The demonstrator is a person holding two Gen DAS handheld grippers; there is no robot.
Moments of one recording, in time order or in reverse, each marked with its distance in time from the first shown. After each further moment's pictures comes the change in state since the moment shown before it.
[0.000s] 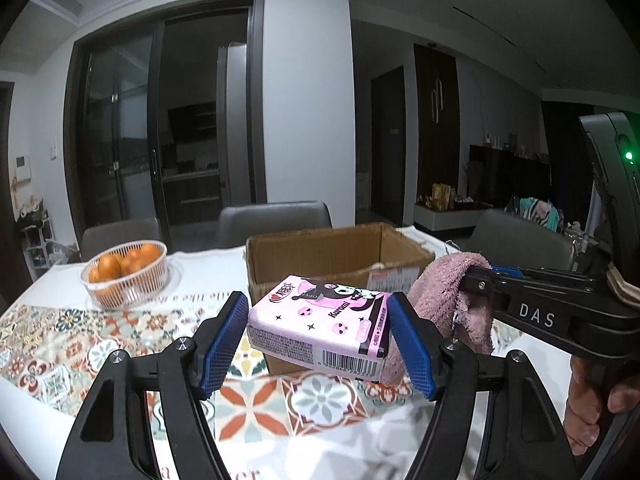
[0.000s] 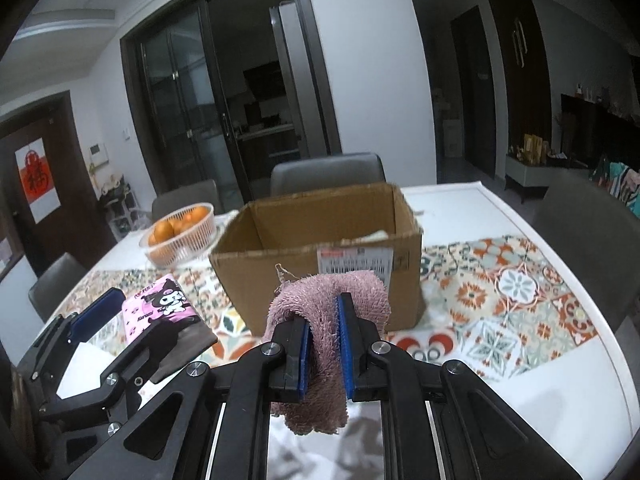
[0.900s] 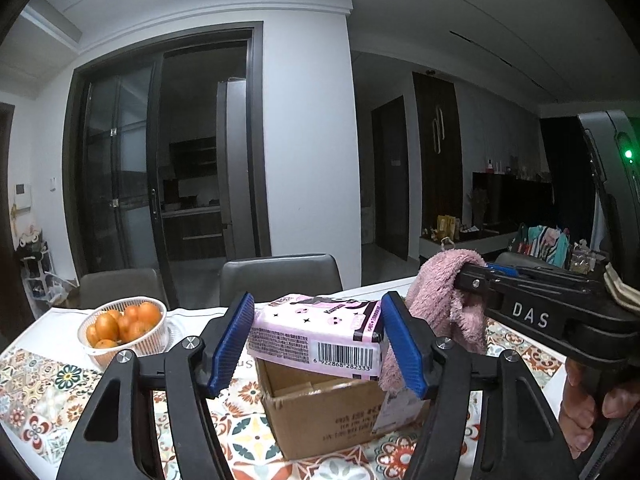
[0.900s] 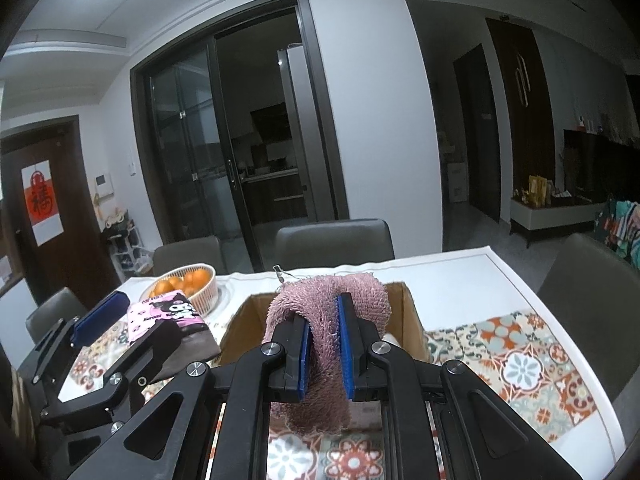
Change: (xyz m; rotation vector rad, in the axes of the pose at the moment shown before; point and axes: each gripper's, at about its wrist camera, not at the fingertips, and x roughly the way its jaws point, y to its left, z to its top) left arm 0.045 0.020 0.069 0.015 -0.119 0.007; right arm 0.020 0.006 0.080 -0.024 -0.150 0.014
